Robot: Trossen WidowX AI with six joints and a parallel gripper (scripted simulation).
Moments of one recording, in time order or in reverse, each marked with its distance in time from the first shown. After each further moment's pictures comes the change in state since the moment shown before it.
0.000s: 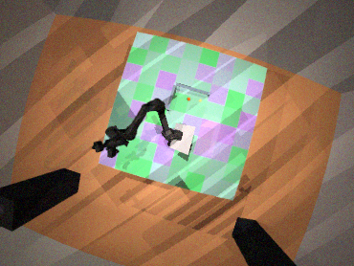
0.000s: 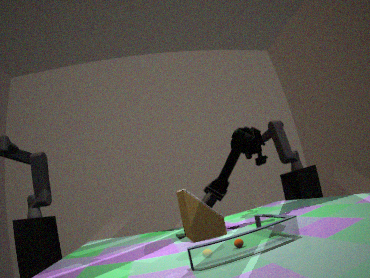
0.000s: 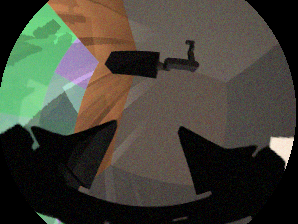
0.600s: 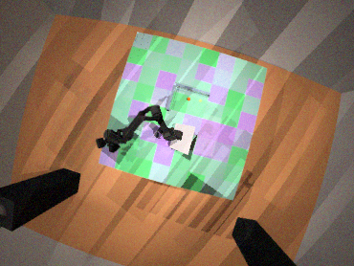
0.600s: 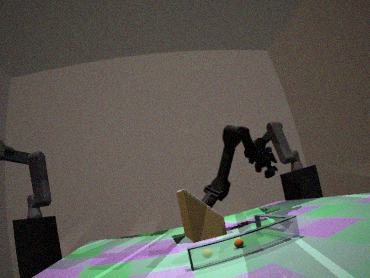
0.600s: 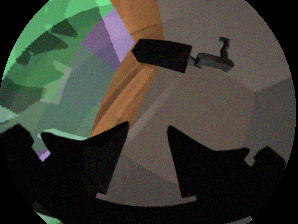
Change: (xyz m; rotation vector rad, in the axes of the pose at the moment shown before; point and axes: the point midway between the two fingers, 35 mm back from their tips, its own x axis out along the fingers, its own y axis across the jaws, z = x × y) arm 0.041 0.090 -0.032 -0.098 0.122 0.233
